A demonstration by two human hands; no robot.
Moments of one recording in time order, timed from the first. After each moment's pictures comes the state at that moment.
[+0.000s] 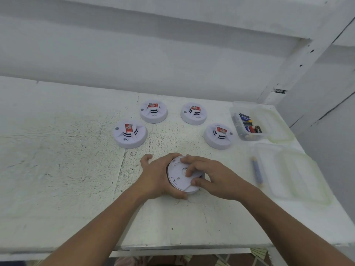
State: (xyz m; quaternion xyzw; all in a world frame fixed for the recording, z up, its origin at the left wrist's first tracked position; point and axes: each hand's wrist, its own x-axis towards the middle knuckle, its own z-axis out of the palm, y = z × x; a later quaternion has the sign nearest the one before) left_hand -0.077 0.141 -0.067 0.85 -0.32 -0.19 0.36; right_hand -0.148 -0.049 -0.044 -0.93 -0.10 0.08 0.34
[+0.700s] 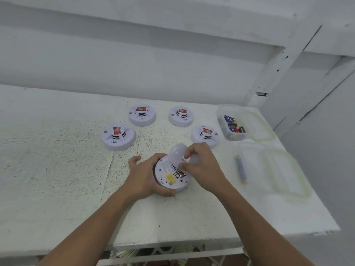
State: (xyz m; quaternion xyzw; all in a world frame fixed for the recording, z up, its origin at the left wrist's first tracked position) left_hand -0.082 0.141 -0.073 0.85 -0.30 -0.15 0.40; right_hand -0.148 -0.033 -0.031 -0.88 0.12 -0.07 0.45
